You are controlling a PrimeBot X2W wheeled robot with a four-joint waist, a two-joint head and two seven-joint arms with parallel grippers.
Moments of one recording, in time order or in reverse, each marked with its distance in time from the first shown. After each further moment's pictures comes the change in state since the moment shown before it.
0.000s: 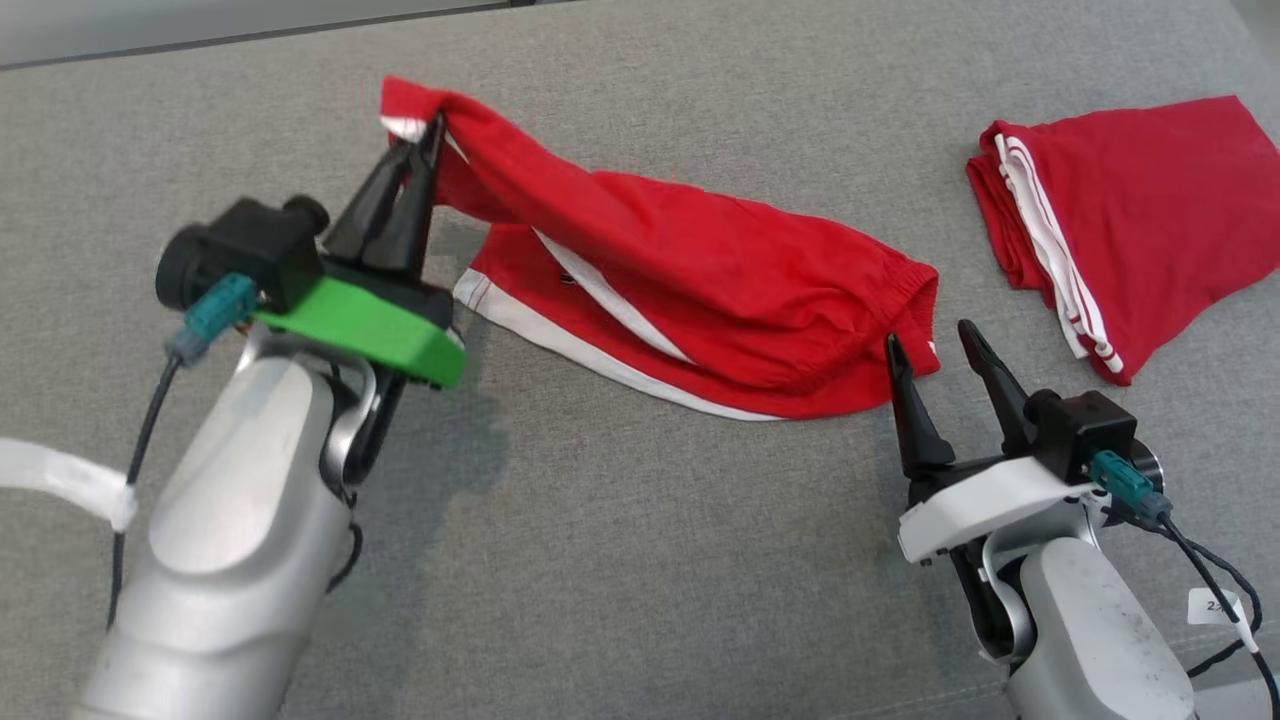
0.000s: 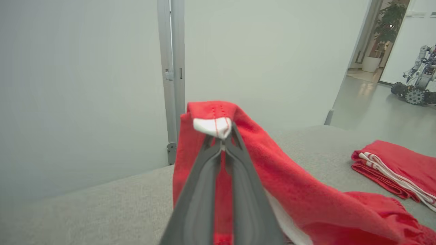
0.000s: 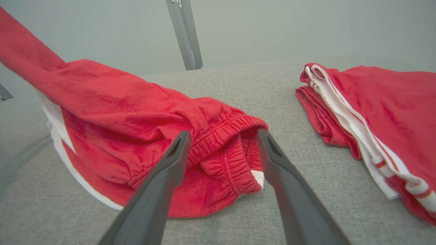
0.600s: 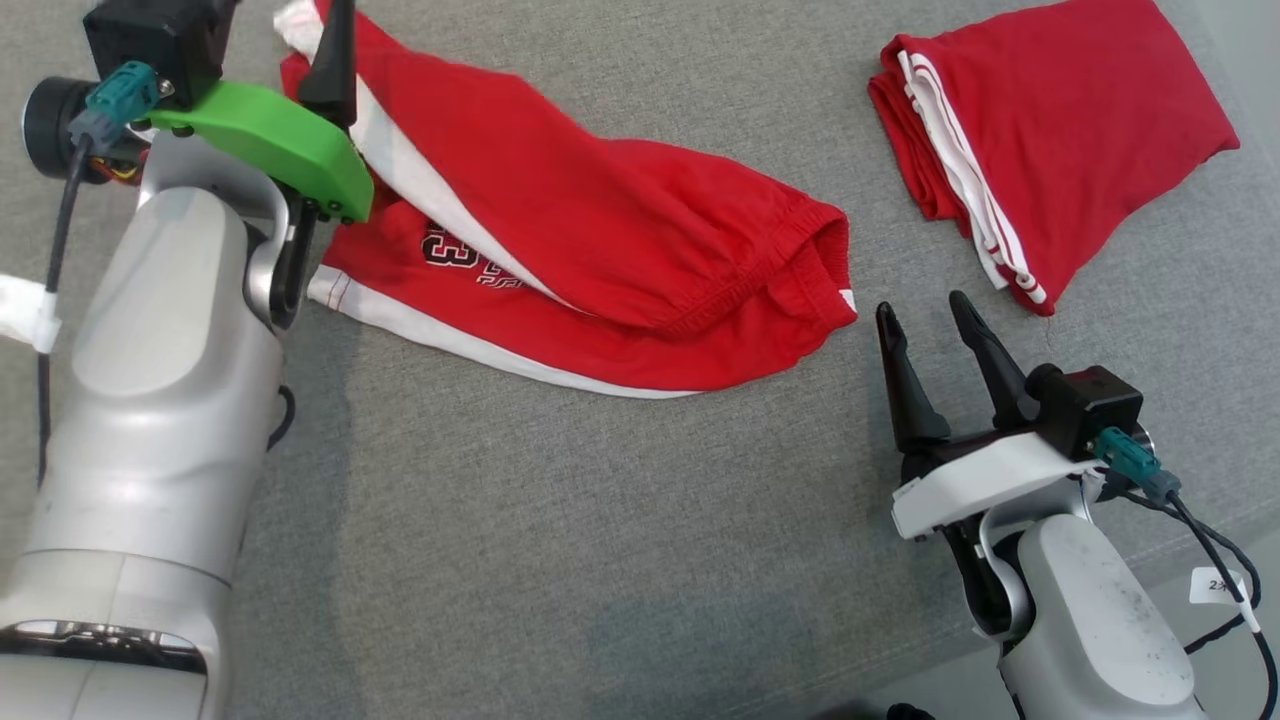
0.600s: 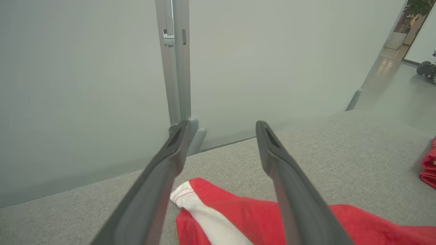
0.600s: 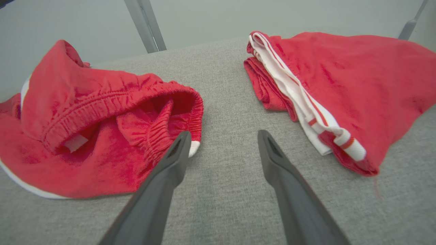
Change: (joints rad) left arm -0.356 -0.022 0.051 0.435 0.053 0.016 0.000; right arm -0.037 0.000 0.023 -0.010 0.055 0.000 0.000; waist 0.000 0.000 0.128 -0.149
